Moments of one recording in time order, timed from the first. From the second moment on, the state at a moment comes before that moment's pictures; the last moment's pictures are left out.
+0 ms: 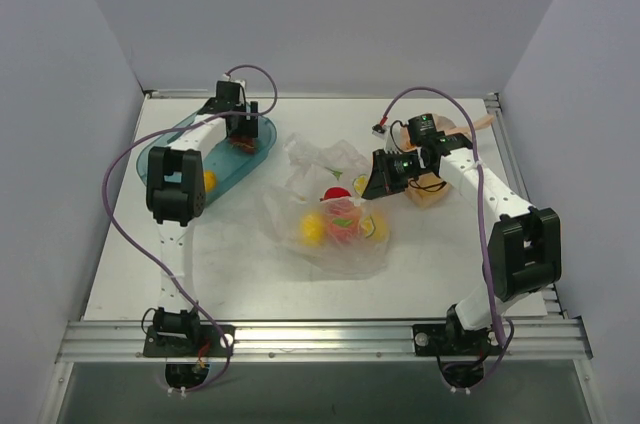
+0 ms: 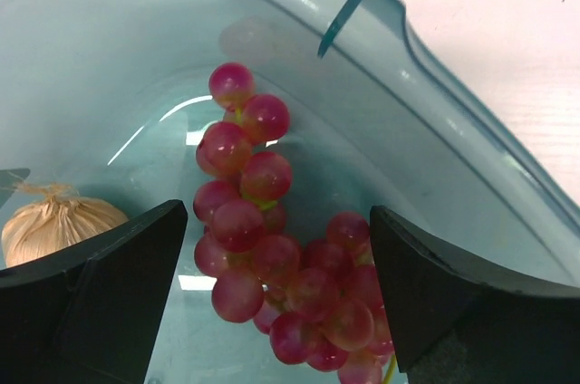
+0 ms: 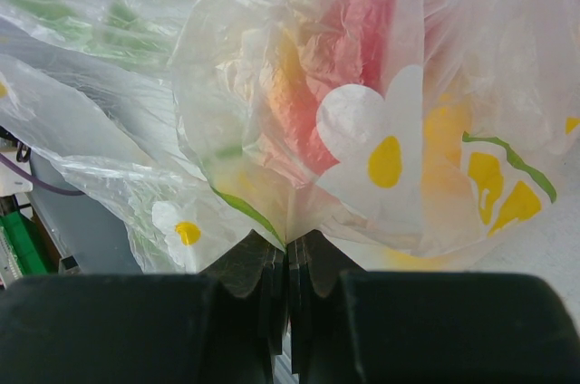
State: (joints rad) left arm -0.15 2.34 1.90 -0.35 -0.15 -0.11; right arm 0.28 1.60 1.25 -0.75 -0.73 0.02
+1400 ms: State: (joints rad) left arm -0.10 2.33 1.89 -0.49 -0.01 0.00; right arm 0.28 1.60 1.25 -0.75 -0.73 0.02
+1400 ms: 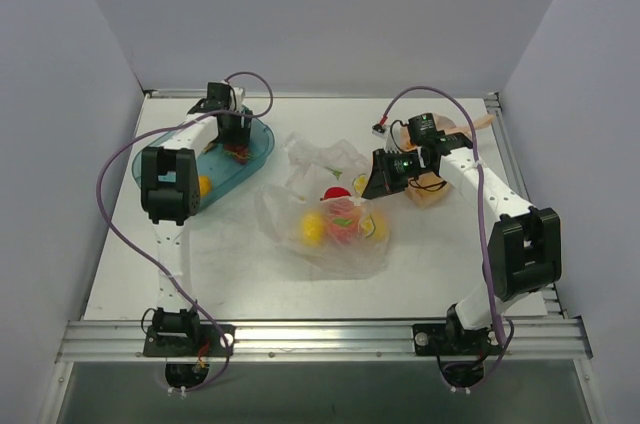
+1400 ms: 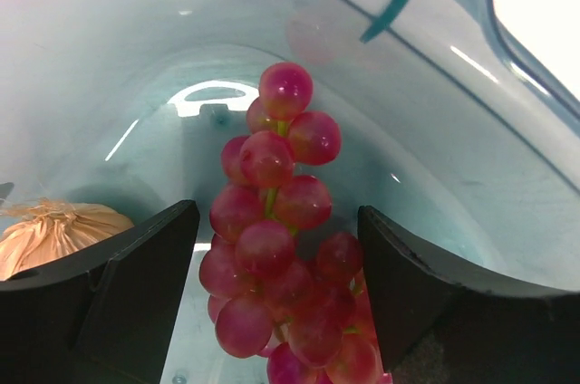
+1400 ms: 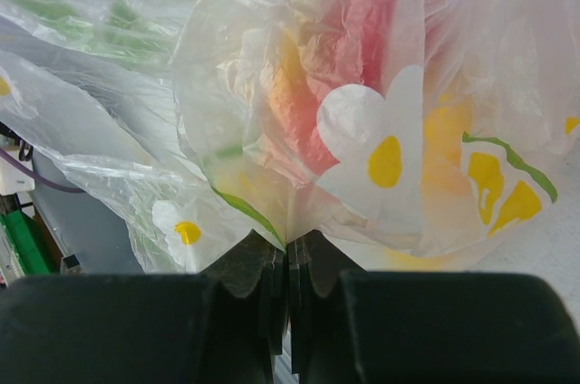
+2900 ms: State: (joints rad) left arm -0.28 1.37 1.11 -0.33 0.51 -0.35; right arm 0.28 1.61 1.26 -0.73 -0.74 0.05
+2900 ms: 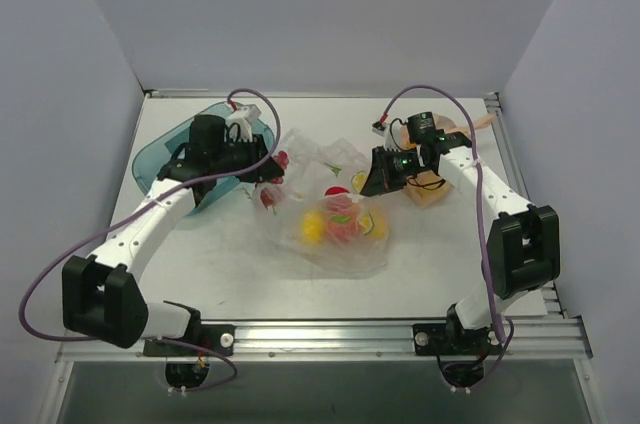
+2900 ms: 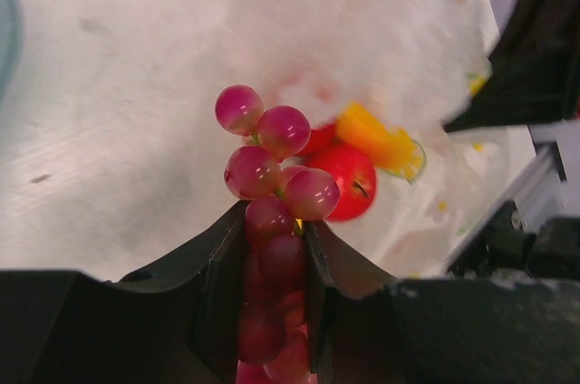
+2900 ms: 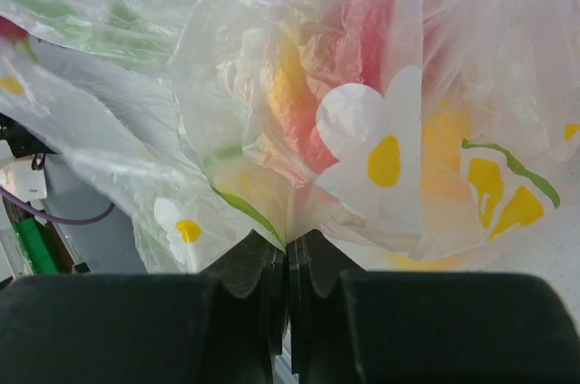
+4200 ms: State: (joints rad) left arm -0.22 1.18 1.31 -0.63 0.69 -0.14; right arm 0.22 1.54 1.08 -0.55 -0.79 0.20
